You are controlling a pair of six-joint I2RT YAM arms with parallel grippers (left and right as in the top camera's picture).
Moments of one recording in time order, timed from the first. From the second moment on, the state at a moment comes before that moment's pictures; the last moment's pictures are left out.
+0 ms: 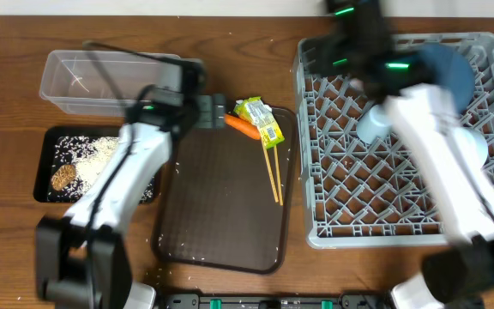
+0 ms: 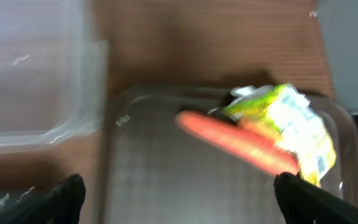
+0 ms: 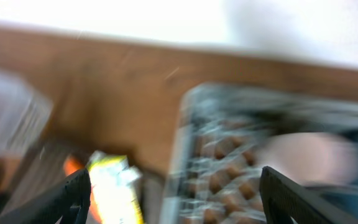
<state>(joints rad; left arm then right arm) -0.27 1.66 1.21 -0.49 0.02 -0.20 0.27 1.70 1.77 -0.75 -0.01 0.15</state>
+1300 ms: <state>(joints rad) -0.45 2.00 1.31 -0.27 0.04 -0.15 0.03 1.62 1.77 -0.99 -0.02 0.17</state>
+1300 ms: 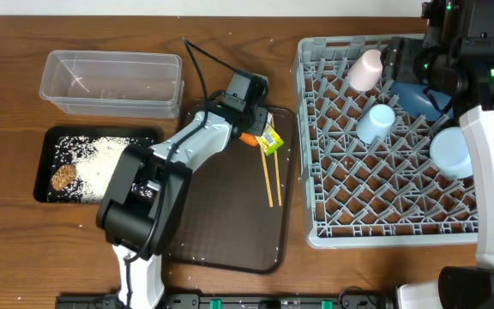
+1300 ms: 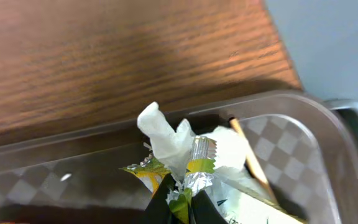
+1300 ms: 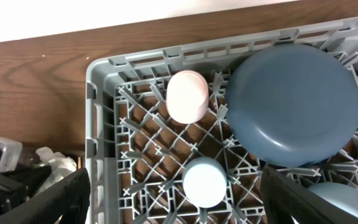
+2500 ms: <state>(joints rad) 0.10 1.81 1.32 -0.20 -0.22 -0.27 0.03 1.62 1.75 -0.99 -0.02 0.17</state>
